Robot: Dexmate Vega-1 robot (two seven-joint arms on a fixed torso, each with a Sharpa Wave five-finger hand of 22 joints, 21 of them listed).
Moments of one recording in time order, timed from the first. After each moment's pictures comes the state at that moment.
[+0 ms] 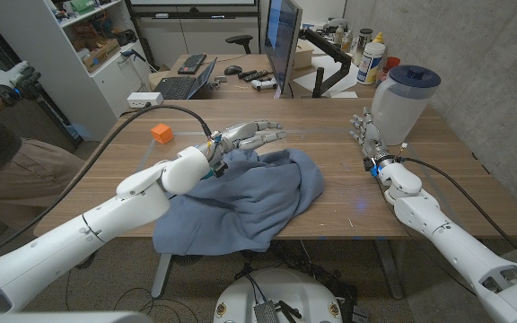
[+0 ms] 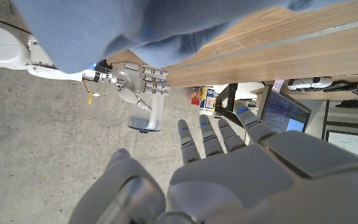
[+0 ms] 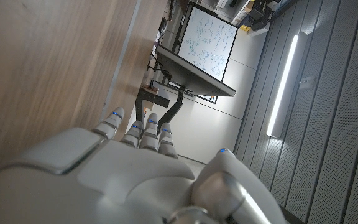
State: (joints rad) left arm 0.90 0.91 0.56 -2.14 0.30 0.20 -0.03; left_hand 0.12 -0.05 0.09 0.02 0.36 0.22 -0.19 0.21 0.19 0.17 -0.08 0.21 0.19 0.00 -0.03 0.19 0.18 0.10 0.06 0.20 0.18; right arm -0.83 -0.52 -0.36 -1.23 0.61 0.31 0.00; right_hand 0.05 0.09 0.01 0.09 0.25 0.08 0.01 0.19 0.18 0.12 0.01 0.22 0.19 -0.05 -0.03 0.18 0.18 0.00 0.06 0.19 0.18
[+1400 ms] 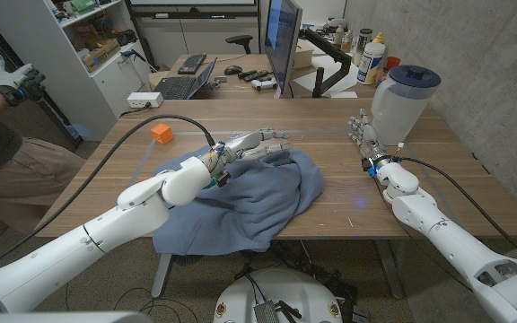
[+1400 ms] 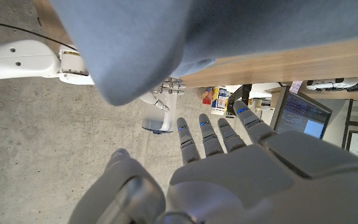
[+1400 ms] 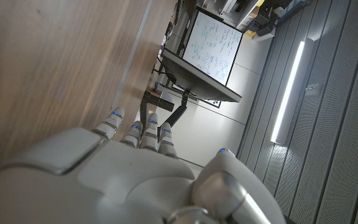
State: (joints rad) left arm 0.95 0.89 0.54 -2.11 0.33 0.09 -0.01; left_hand 0.12 -0.05 0.09 0.01 0.36 0.25 -0.18 0.21 0.19 0.19 -0.09 0.21 0.19 0.01 -0.03 0.19 0.18 0.12 0.06 0.20 0.18; right arm -0.79 -0.51 -0.38 -1.18 0.59 0.31 0.00; right_hand 0.05 0.09 0.01 0.09 0.25 0.08 0.01 0.19 0.18 0.11 0.01 0.22 0.19 -0.06 -0.04 0.18 0.18 0.00 0.06 0.19 0.18
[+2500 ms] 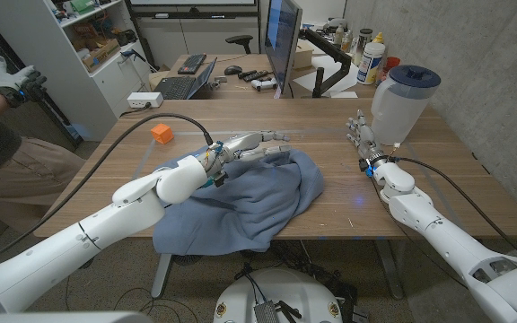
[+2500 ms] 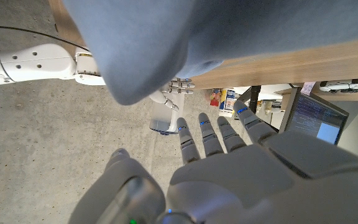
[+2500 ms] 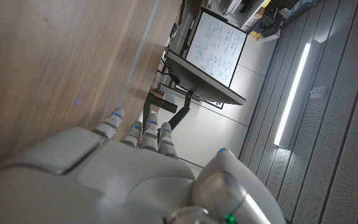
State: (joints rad) left arm 0.95 0.91 0.52 -2.09 0.31 0.00 -0.05; left_hand 0.12 -0.05 0.08 0.01 0.37 0.26 -0.19 0.21 0.19 0.20 -0.09 0.21 0.19 0.03 -0.03 0.19 0.18 0.12 0.06 0.20 0.18; right arm -0.78 -0.50 -0.40 -1.16 0.57 0.30 -0.02; right_hand 0.05 0.09 0.01 0.09 0.26 0.08 0.01 0.19 0.18 0.10 0.01 0.22 0.19 -0.06 -0.03 0.18 0.18 0.00 0.05 0.19 0.18
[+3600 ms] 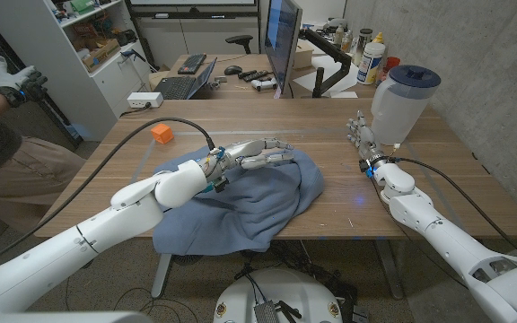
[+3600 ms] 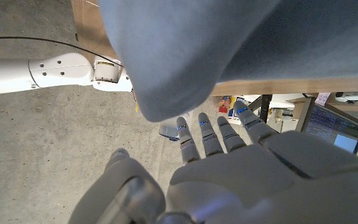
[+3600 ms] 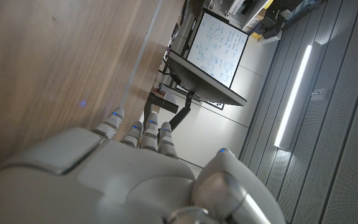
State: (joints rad) left arm 0.97 0.92 0.52 -2.09 0.30 -0.04 -0.08; left_hand 0.12 -0.05 0.08 0.01 0.38 0.27 -0.19 0.21 0.19 0.21 -0.09 0.21 0.19 0.03 -0.03 0.19 0.18 0.12 0.06 0.20 0.18; right arm -0.77 -0.50 -0.40 -1.15 0.56 0.31 -0.02; right_hand 0.05 0.09 0.01 0.09 0.26 0.08 0.01 0.19 0.18 0.10 0.01 0.22 0.19 -0.07 -0.04 0.18 0.18 0.00 0.05 0.19 0.18
